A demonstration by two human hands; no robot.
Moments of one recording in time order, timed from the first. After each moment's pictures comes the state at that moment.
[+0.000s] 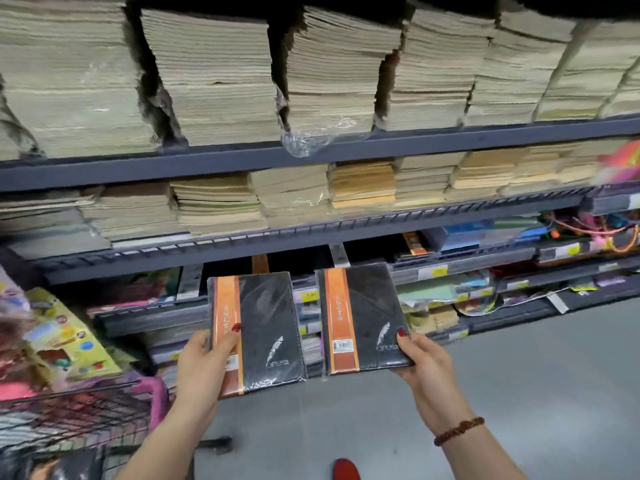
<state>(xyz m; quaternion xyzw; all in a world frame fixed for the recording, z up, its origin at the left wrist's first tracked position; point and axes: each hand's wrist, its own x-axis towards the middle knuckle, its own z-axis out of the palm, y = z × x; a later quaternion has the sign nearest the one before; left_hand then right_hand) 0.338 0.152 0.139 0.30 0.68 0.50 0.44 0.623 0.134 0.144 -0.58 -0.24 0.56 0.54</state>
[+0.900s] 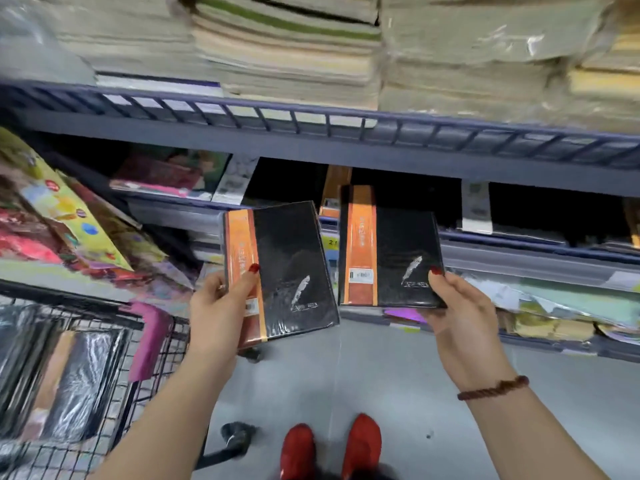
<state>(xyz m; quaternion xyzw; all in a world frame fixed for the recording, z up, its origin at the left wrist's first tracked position) 0.314 0.217 0.007 0.12 0.74 0.55 0.37 0.556 0.291 0.003 -0.55 -0.27 0.64 0.46</state>
